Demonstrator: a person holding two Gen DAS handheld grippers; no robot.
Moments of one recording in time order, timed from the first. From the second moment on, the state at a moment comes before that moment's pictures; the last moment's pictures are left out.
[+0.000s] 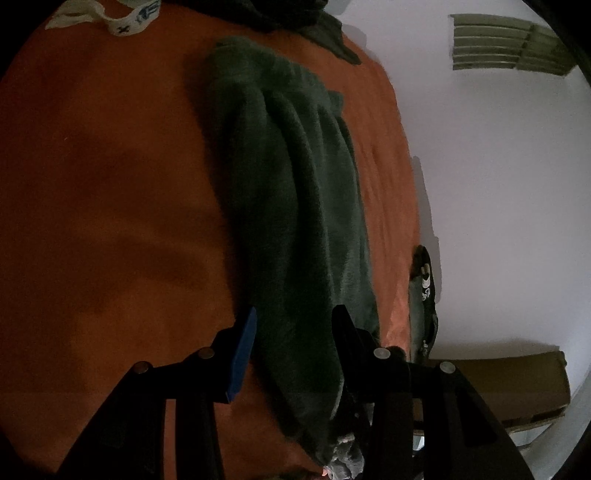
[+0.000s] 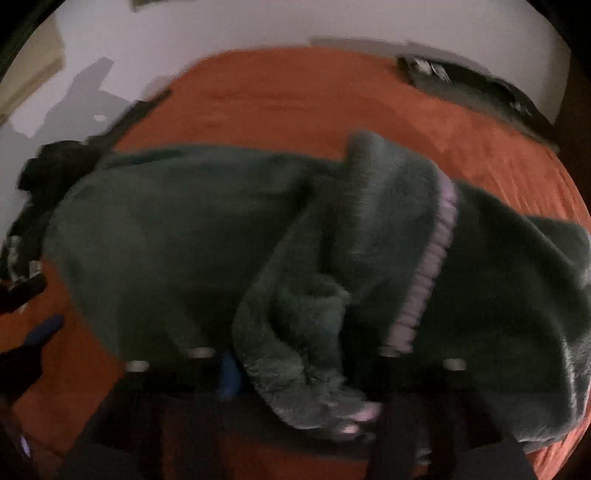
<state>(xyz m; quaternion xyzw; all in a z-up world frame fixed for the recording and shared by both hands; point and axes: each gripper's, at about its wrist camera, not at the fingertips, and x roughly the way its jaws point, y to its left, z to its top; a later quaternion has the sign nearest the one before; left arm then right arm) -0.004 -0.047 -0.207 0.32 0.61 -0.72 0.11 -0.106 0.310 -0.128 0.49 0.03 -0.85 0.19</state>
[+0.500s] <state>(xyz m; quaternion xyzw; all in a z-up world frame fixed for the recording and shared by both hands) -0.076 0.099 -0.153 0.46 0.38 -0.80 -0.09 -0.072 0.561 -0.099 0.48 -0.20 -0.84 0.13</state>
